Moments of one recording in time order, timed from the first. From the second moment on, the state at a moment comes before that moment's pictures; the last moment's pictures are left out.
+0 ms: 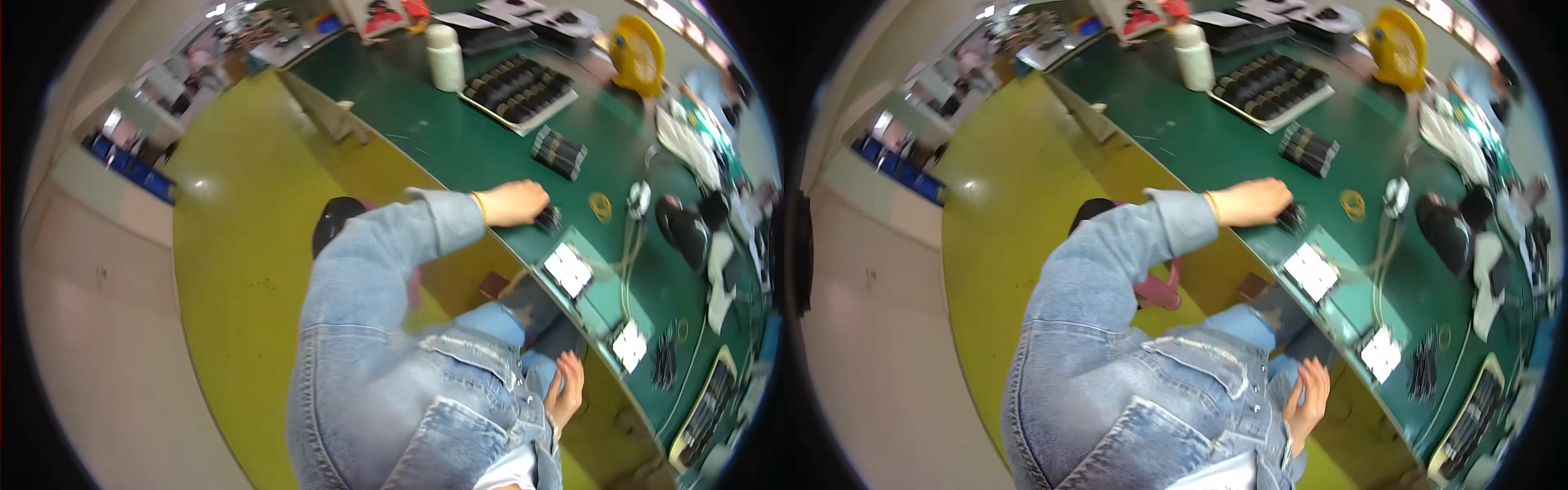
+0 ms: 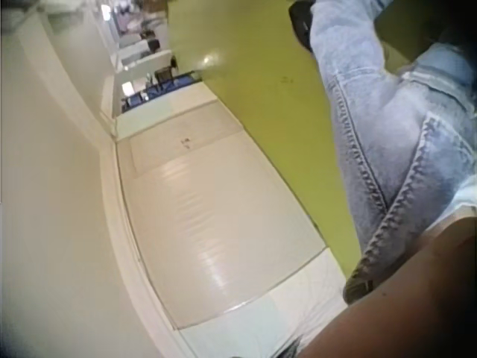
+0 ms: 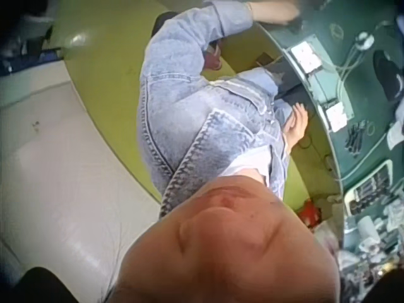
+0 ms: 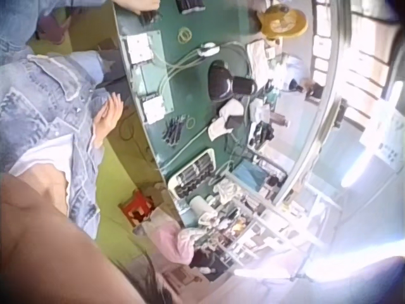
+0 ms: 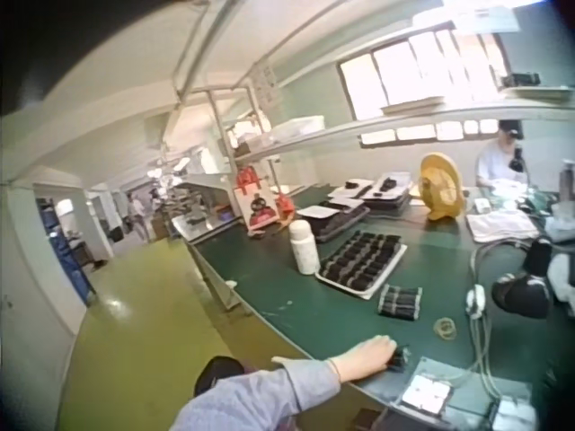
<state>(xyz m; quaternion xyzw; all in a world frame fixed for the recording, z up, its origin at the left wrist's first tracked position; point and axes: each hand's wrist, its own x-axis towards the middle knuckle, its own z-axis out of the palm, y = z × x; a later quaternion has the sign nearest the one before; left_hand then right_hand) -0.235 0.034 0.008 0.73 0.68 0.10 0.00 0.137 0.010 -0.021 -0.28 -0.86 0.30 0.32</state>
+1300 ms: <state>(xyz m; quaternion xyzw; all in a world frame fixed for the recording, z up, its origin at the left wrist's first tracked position) -0.247 0.034 -0.029 0.34 0.62 0.64 0.30 0.087 0.072 0.148 0.04 -0.95 0.26 0.14</state>
